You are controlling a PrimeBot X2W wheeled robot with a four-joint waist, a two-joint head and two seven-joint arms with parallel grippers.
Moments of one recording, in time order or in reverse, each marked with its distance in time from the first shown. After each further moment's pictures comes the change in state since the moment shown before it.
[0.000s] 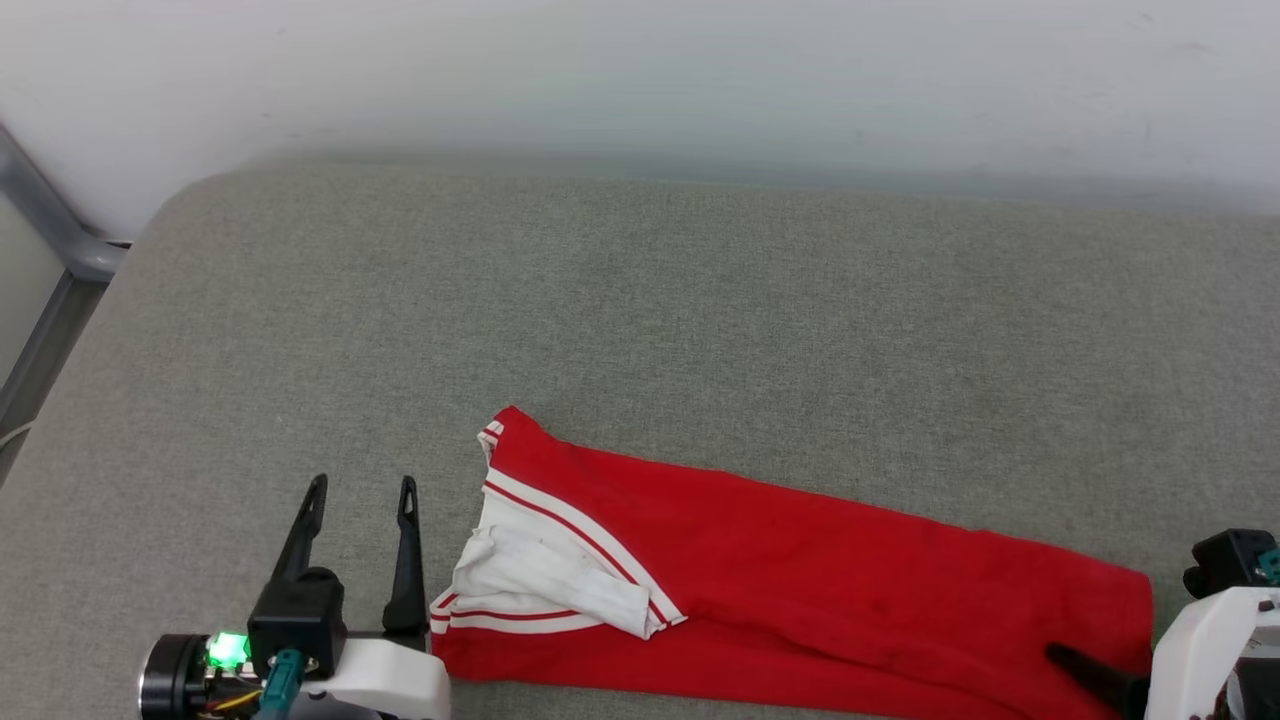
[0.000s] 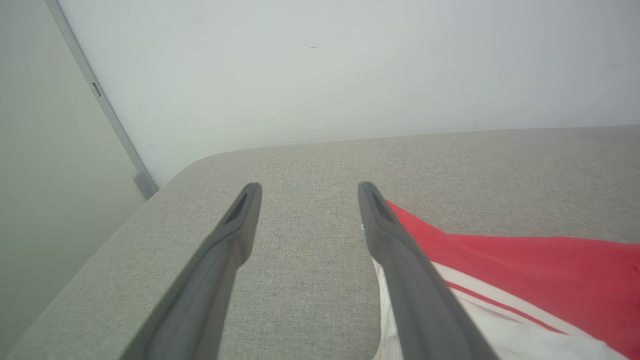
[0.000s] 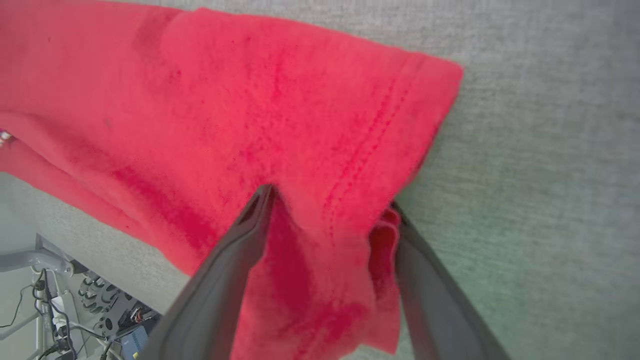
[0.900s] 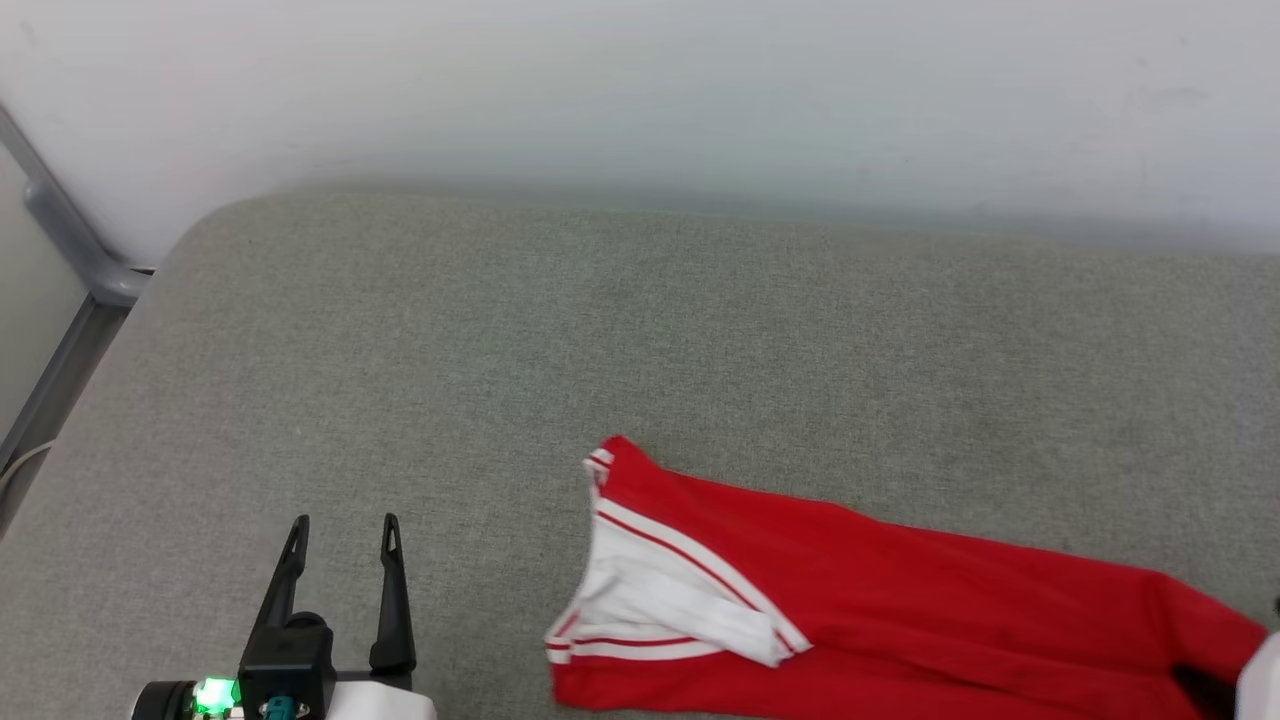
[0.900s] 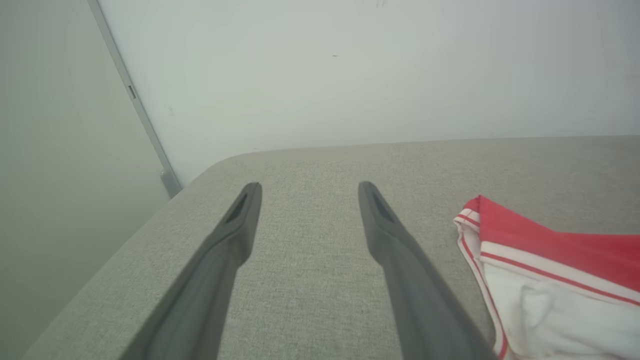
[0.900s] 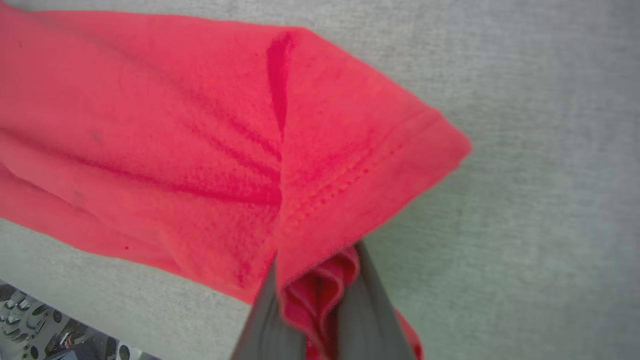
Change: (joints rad) left arm 0.142 -0.231 0.278 0.003 0.262 -0.203 0.000; right arm -0.056 -0.123 0.157 0.197 0.057 0.001 -0.212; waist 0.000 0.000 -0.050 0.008
